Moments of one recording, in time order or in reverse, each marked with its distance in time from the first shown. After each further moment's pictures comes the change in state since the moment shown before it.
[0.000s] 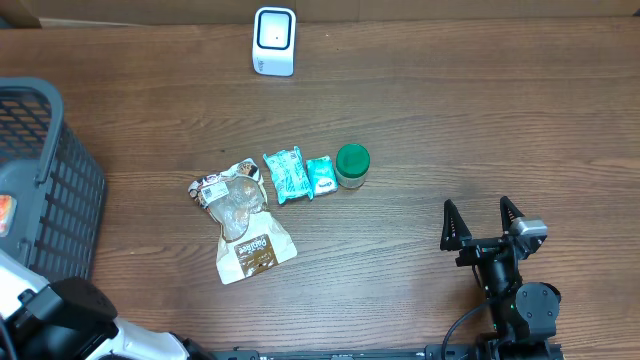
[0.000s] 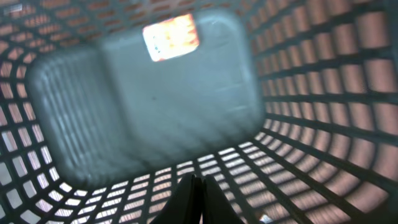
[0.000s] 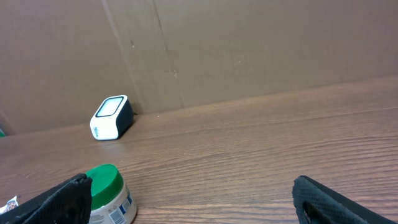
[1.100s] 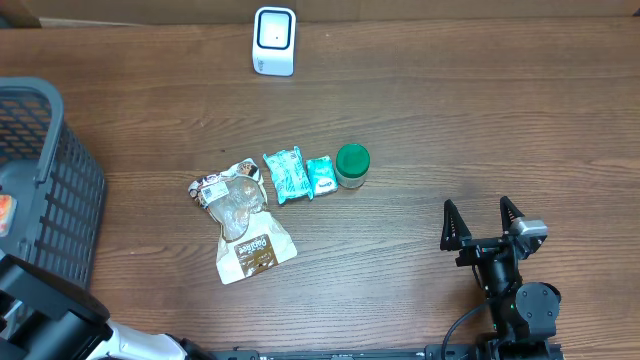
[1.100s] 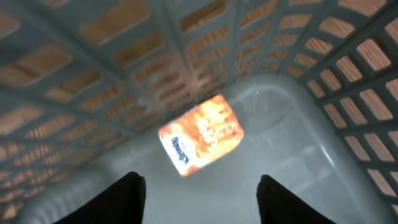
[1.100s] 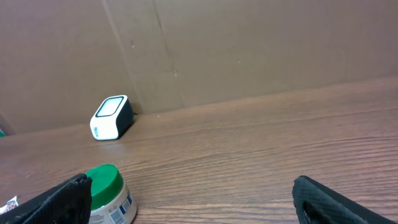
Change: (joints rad) left arm 0.103 0.001 -0.630 0.853 -0.085 0.404; right arm 0.000 0.000 0.000 0.000 0.000 0.000
